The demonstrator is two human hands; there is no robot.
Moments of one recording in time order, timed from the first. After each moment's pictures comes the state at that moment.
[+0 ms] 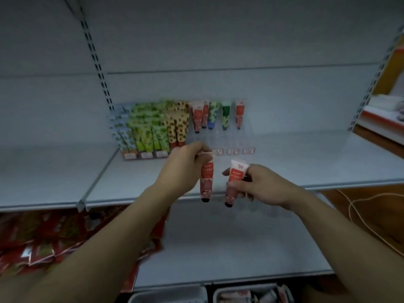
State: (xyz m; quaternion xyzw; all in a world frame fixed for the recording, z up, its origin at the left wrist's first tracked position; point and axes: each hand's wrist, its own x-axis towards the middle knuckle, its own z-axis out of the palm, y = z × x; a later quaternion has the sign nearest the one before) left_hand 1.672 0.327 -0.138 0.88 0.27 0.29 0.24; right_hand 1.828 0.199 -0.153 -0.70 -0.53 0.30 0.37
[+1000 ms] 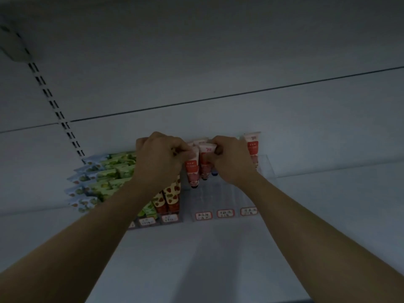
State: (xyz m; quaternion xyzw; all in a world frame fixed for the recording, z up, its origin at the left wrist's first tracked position) left_hand 1.772 0.498 -0.094 0.88 0.29 0.39 0.03; right_hand 1.929 0.432 -0.128 -0.69 -0.54 -0.04 0.48
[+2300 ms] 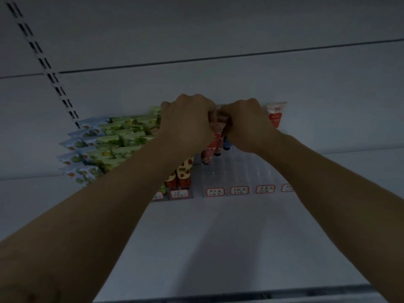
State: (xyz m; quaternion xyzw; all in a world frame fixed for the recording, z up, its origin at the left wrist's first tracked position) left_hand 1.790 0.498 -0.089 0.90 0.32 0.29 0.00; right_hand 1.924 0.449 -0.111 -0.69 -0.66 -0.17 0.25
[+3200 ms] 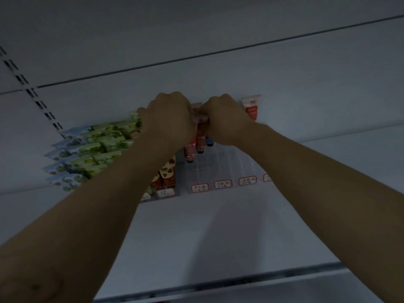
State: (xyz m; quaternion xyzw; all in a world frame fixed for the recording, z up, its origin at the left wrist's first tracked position) left_hand 1.811 0.493 -0.084 0.88 0.42 0.22 -0.05; right_hand 1.937 0.445 -0.109 -0.71 -0.65 -0.13 0.22
